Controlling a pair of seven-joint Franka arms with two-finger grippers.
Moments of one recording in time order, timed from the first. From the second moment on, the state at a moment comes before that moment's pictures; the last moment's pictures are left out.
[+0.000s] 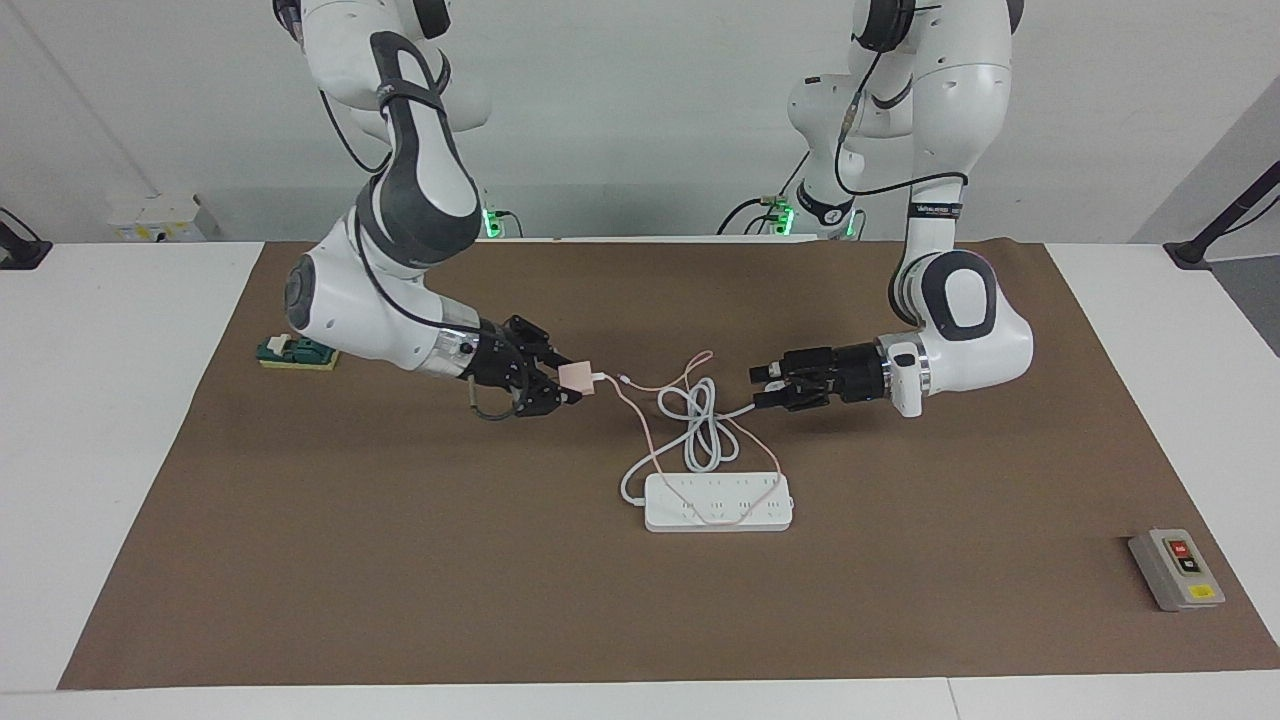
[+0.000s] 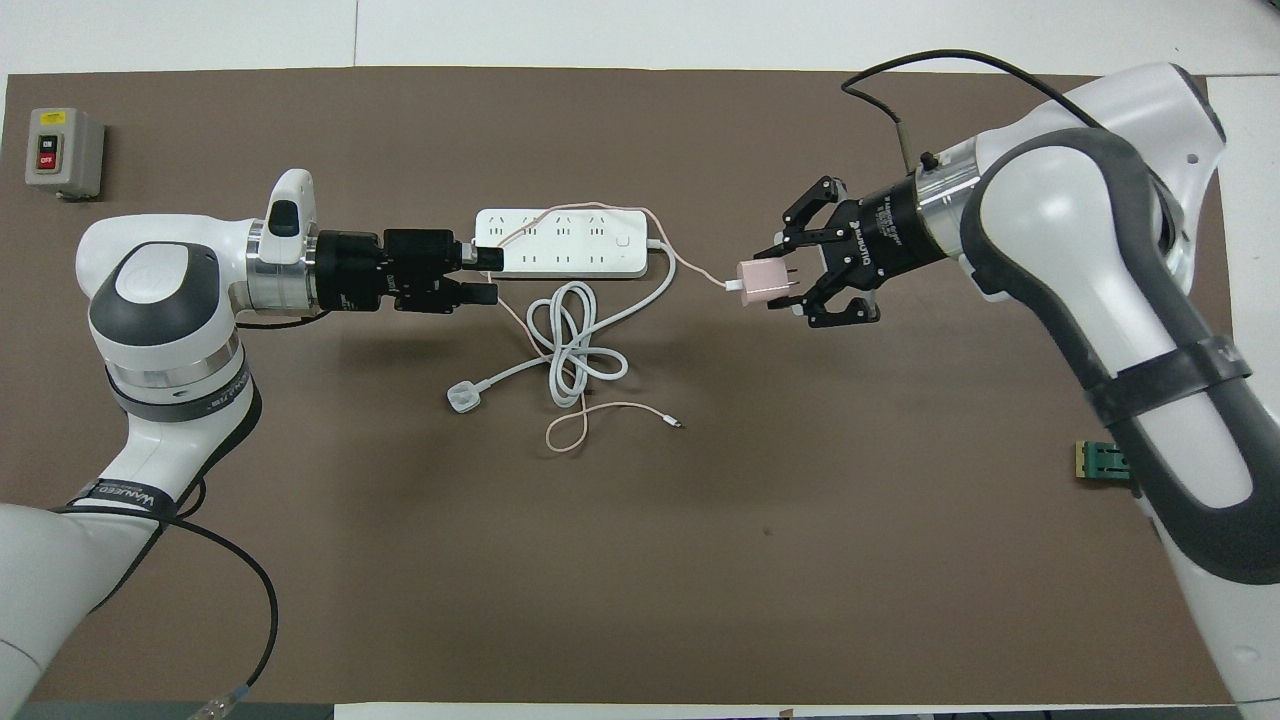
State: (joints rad) left arm -0.18 0.36 0.02 -1.89 -1.51 1.75 0.50; right arm 0.26 0.35 0.07 -1.61 0.77 1.97 1.42
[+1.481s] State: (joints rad) left arm -0.19 0.37 -0.02 -1.95 -1.54 1.62 0.60; right arm 0.43 0.37 0.06 -1.61 0.77 2.12 1.55
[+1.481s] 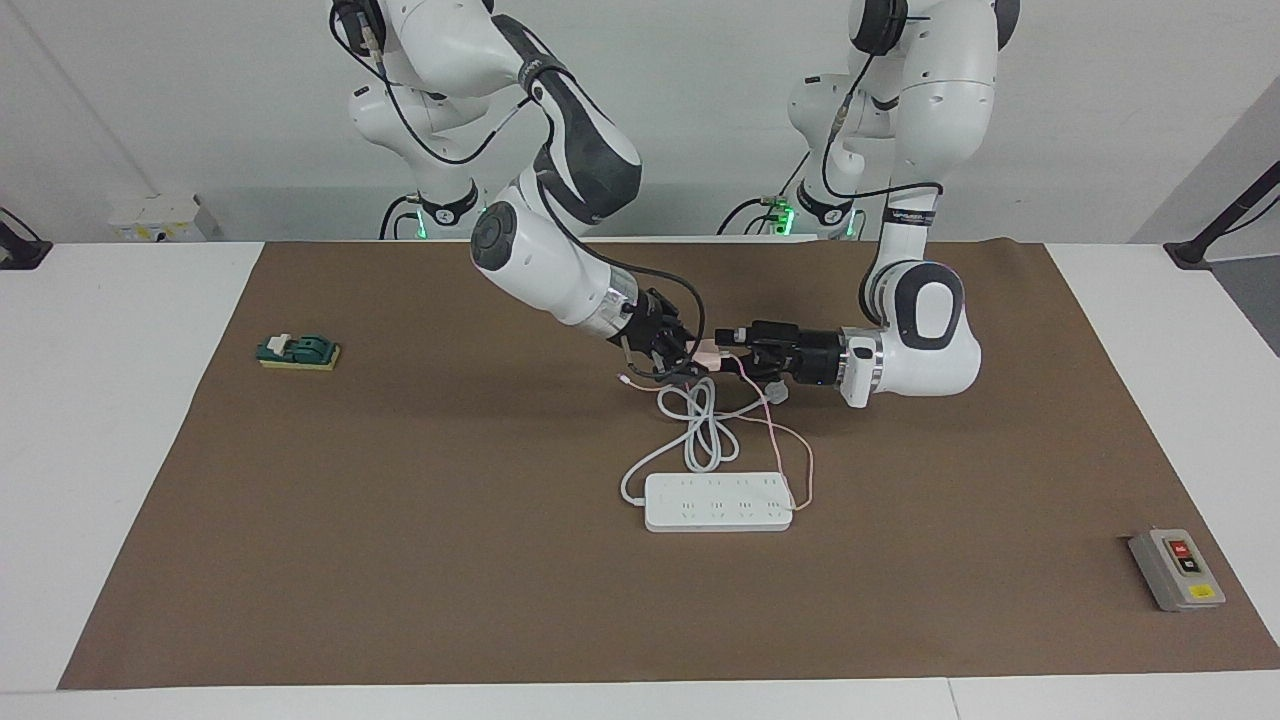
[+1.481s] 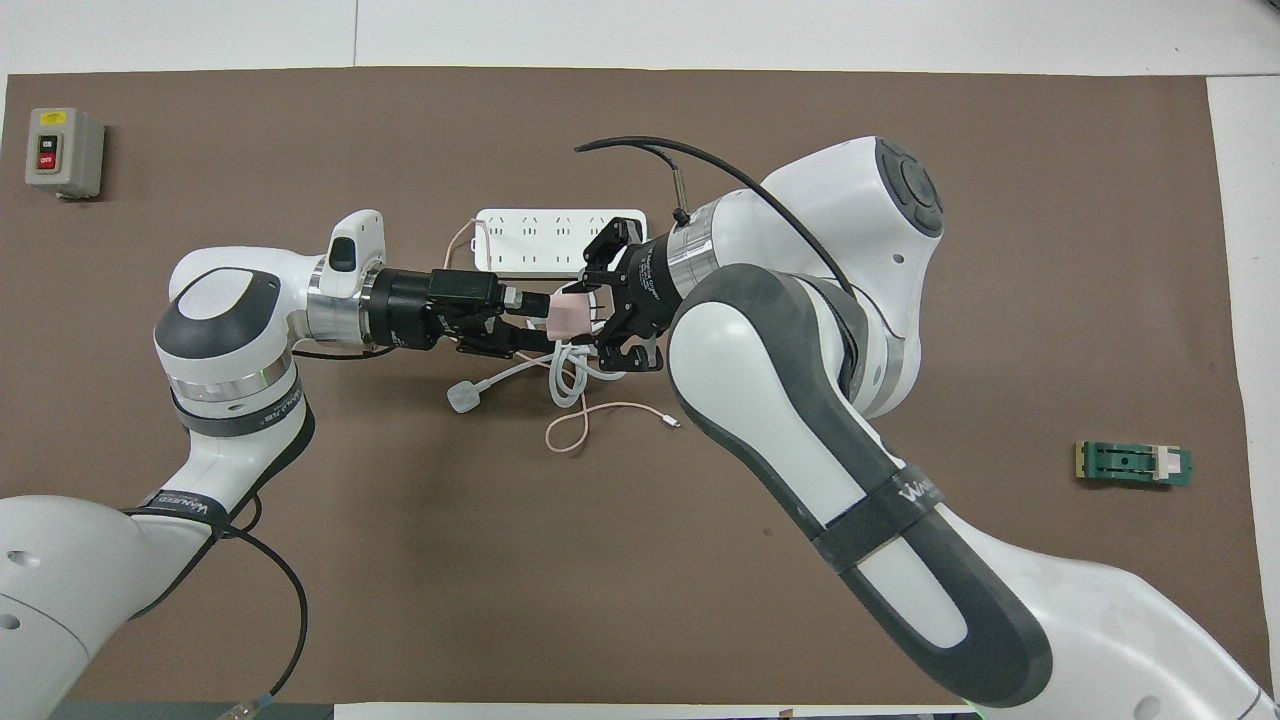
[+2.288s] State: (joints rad) left arm -0.21 0.37 -0.02 -1.94 -1.54 1.66 0.63; right arm 0.43 0.37 0.06 -1.61 0.77 2.12 1.55
